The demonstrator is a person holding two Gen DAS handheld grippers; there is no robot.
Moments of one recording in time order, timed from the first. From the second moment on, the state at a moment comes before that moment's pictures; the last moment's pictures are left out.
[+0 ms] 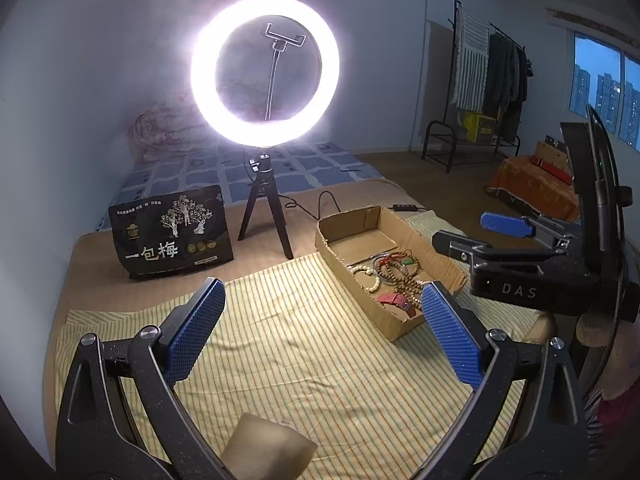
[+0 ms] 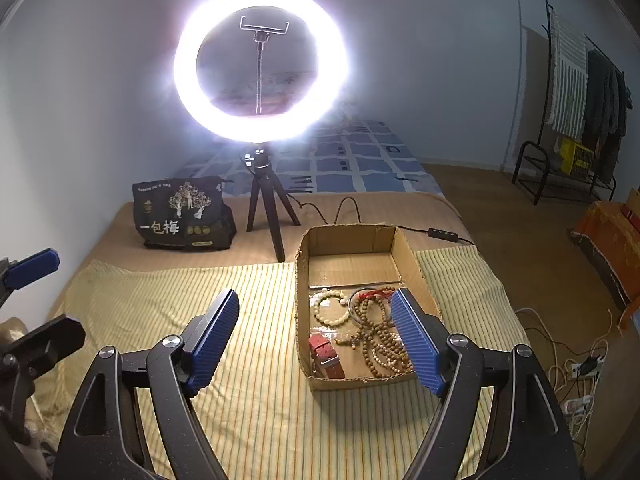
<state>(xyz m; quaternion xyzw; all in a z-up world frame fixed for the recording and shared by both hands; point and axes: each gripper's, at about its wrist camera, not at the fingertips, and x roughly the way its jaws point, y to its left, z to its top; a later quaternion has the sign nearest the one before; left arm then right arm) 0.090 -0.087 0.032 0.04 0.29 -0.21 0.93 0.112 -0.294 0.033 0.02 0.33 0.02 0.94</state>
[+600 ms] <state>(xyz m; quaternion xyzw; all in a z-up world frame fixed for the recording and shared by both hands) 0.091 -0.088 0.031 0.04 0.29 -0.20 0.93 0.112 -0.295 0.031 0.02 0.33 0.01 0.94</state>
